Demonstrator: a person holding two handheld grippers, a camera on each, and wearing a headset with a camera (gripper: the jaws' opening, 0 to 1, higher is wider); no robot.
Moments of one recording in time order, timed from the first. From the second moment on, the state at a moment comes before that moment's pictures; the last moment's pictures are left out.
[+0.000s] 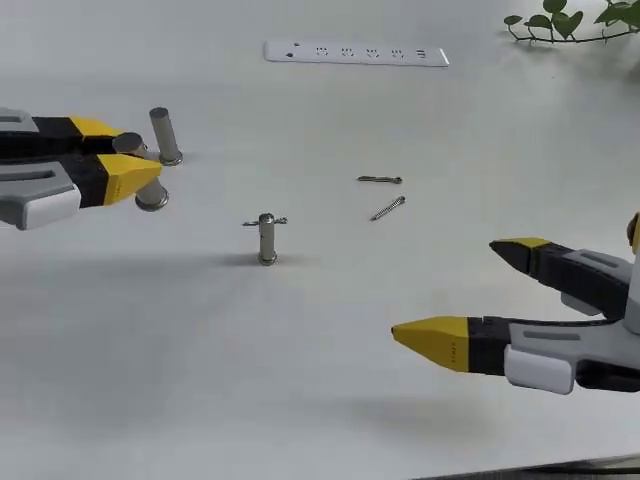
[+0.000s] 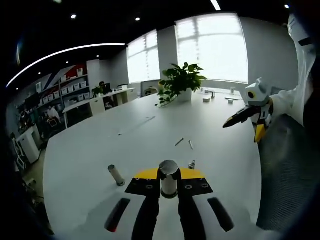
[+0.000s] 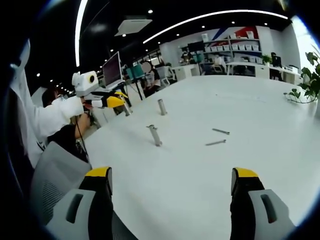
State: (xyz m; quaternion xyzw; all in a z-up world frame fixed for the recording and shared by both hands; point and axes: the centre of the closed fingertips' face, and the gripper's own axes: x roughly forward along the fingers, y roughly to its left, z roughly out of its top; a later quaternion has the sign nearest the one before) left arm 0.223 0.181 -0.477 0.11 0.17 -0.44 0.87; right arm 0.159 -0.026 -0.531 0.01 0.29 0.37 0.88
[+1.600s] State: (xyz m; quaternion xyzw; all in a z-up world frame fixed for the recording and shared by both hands) left arm 0.153 0.044 -0.554 0.14 0.22 -0.55 0.80; right arm 0.146 -0.046 -0.532 0.01 0.29 0.36 0.89
